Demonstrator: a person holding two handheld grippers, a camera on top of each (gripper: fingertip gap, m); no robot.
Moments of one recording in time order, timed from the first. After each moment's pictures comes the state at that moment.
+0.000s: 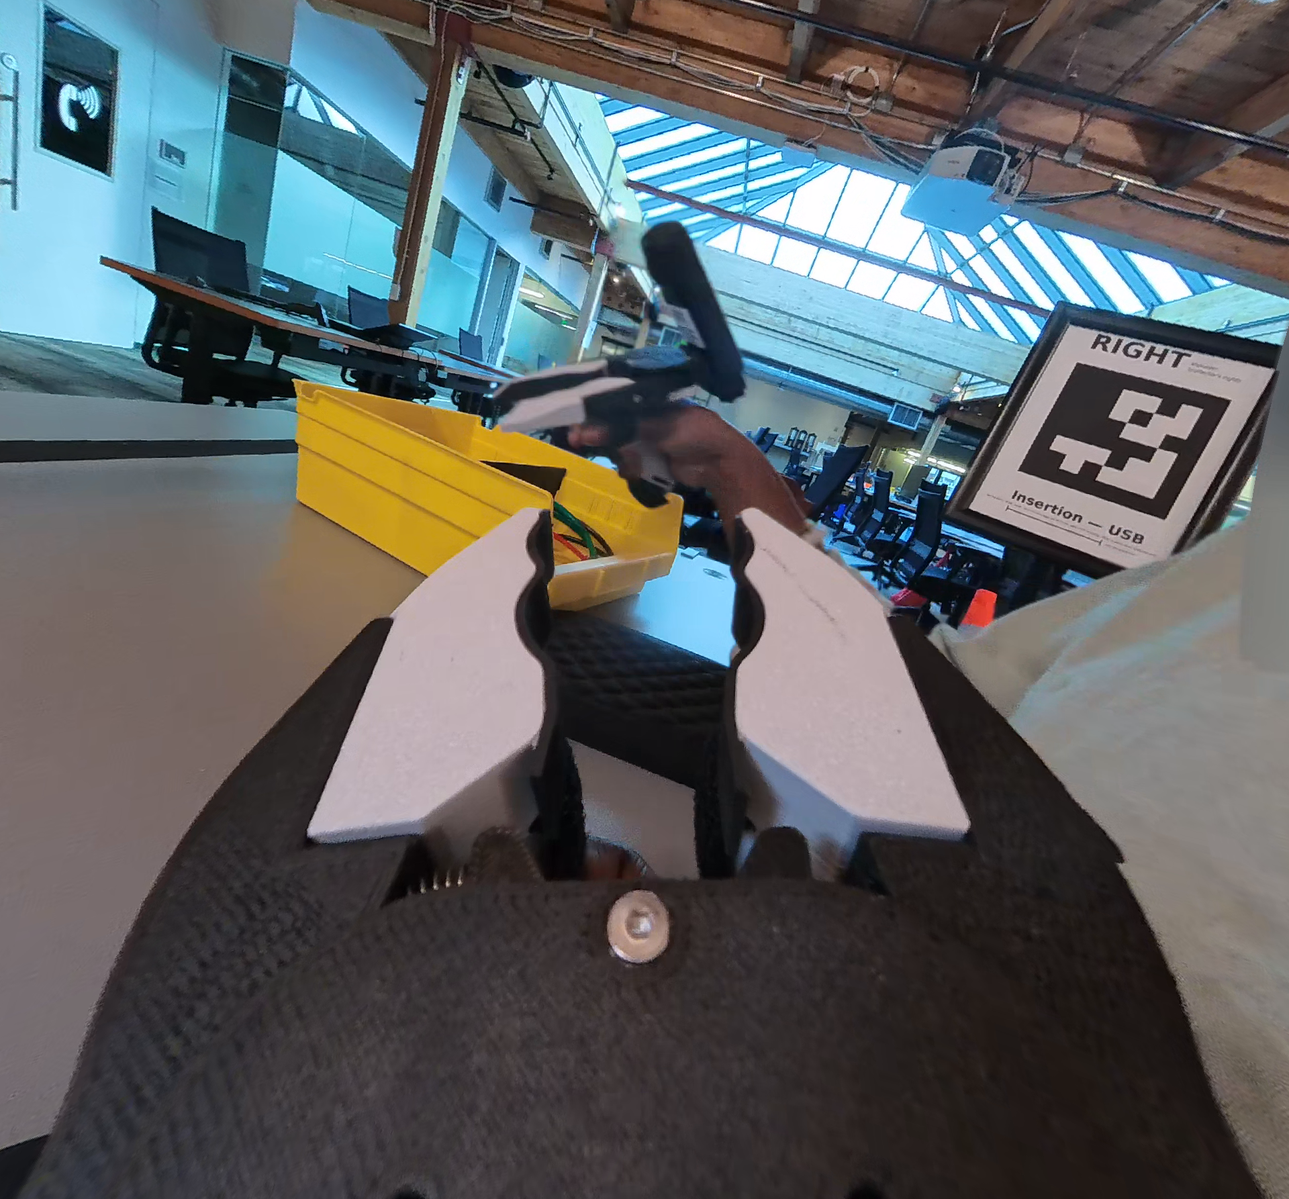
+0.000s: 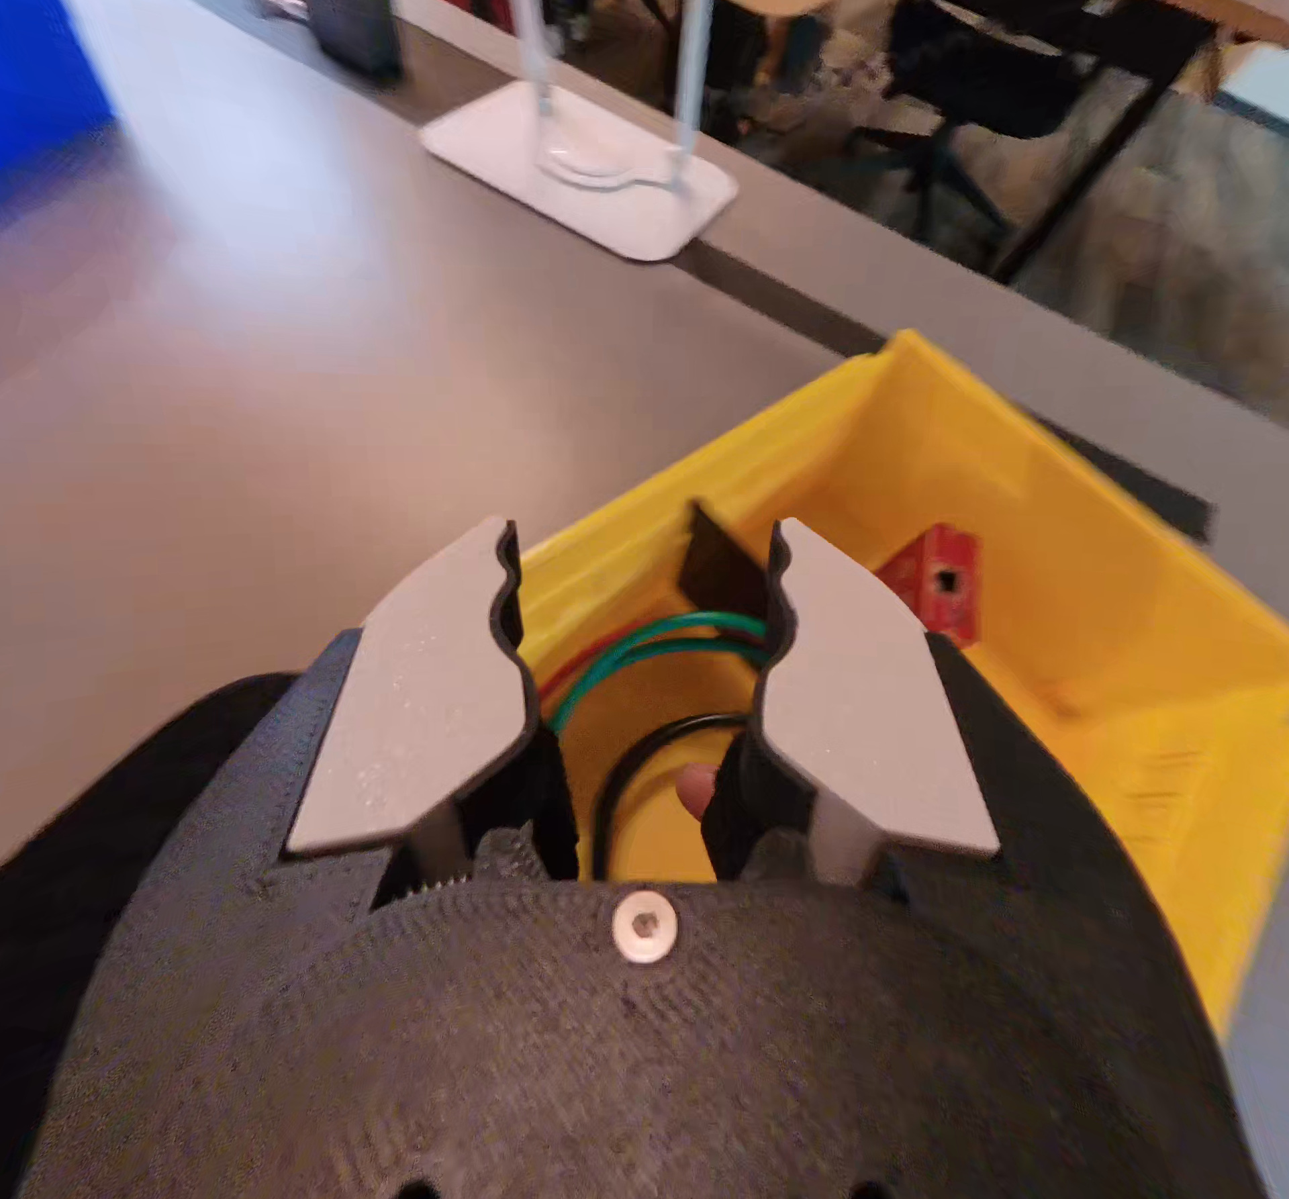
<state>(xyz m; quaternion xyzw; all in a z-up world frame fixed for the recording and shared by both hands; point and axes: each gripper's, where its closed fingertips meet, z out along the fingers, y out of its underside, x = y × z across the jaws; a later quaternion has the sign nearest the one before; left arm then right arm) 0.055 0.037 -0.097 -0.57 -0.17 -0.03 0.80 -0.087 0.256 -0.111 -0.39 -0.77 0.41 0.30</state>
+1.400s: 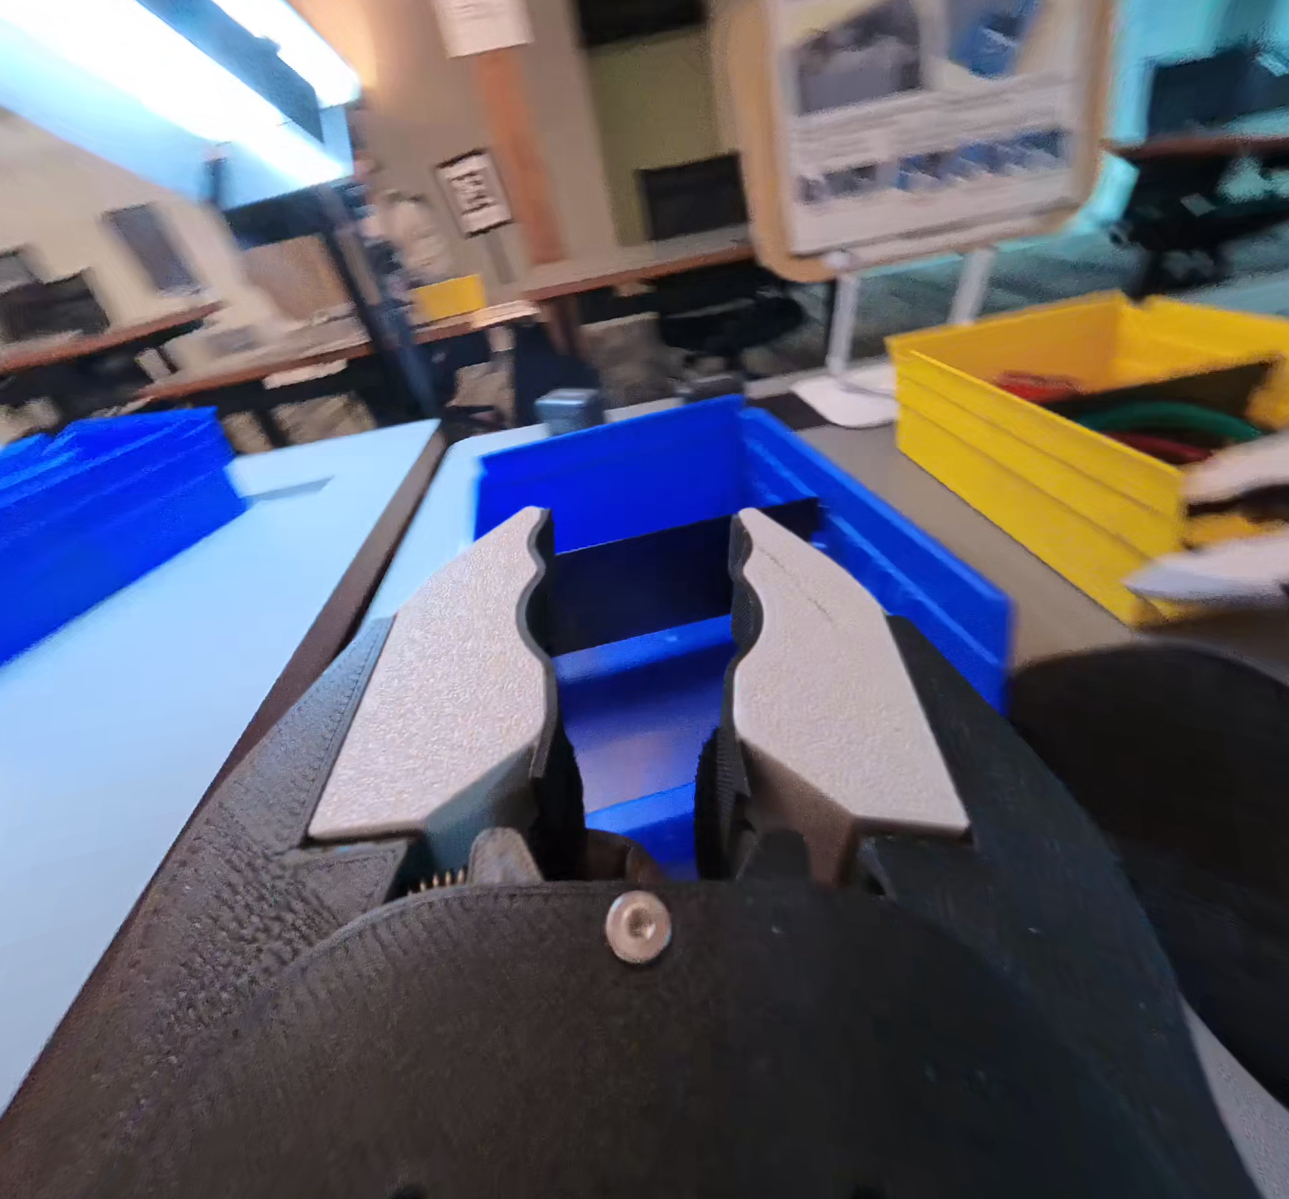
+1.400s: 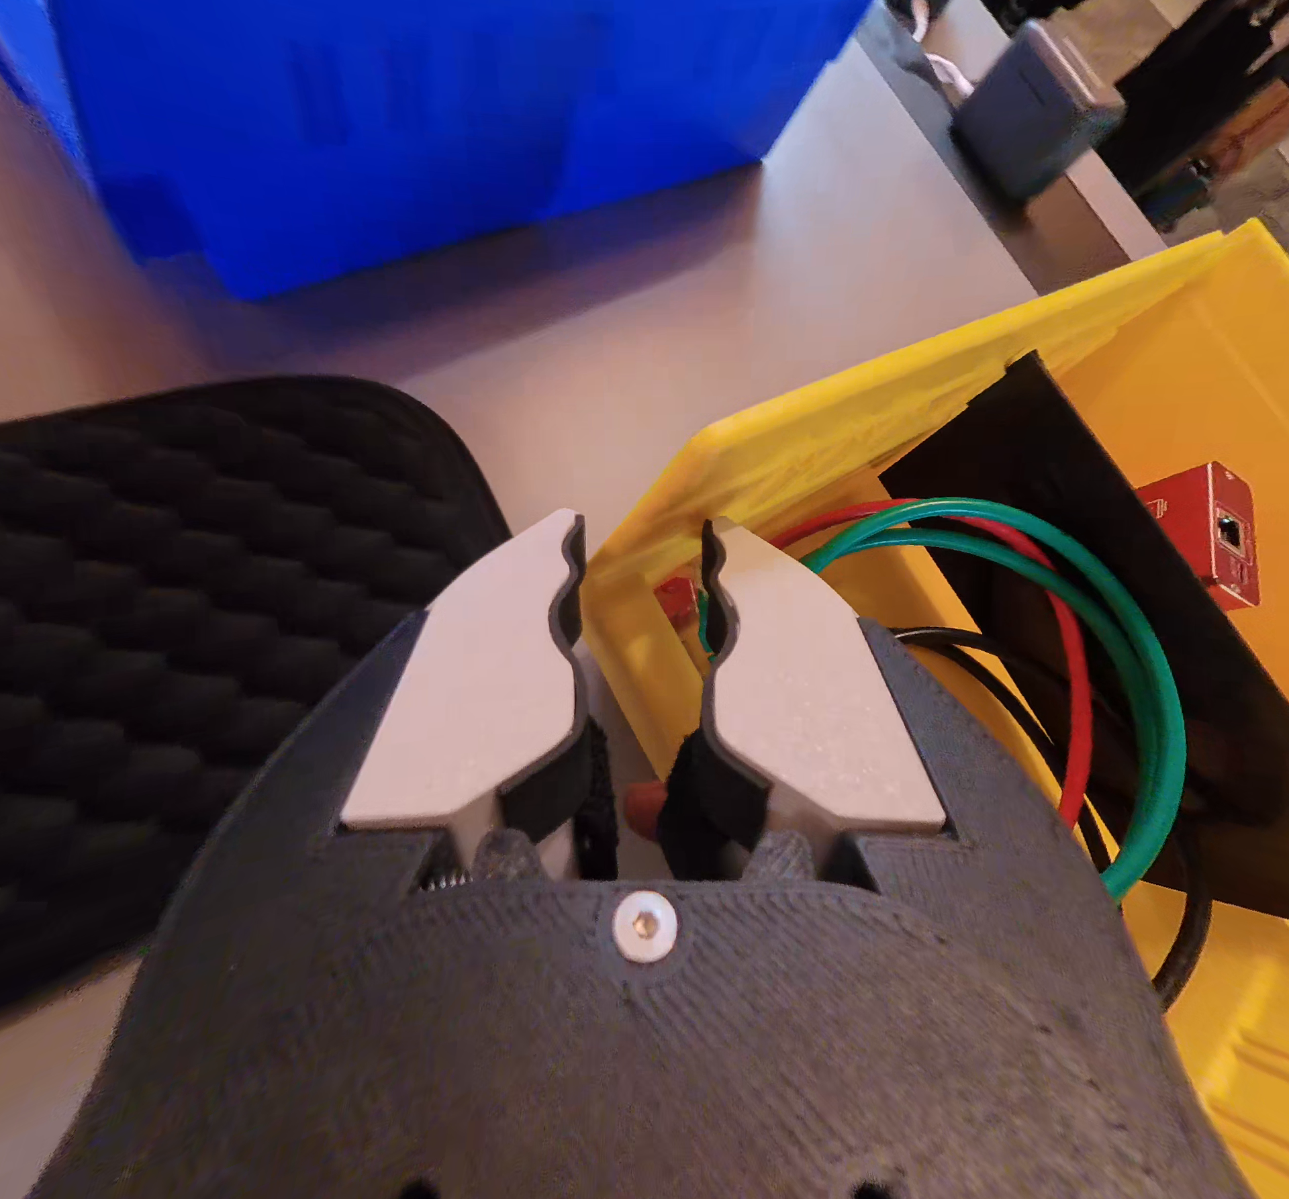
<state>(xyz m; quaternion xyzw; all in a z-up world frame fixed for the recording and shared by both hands) 0.030 -0.318 -0.061 -0.57 -0.43 0.51 0.48 -0.049 -0.079 -0.191 -0.17 -0.87 0.39 0.25</state>
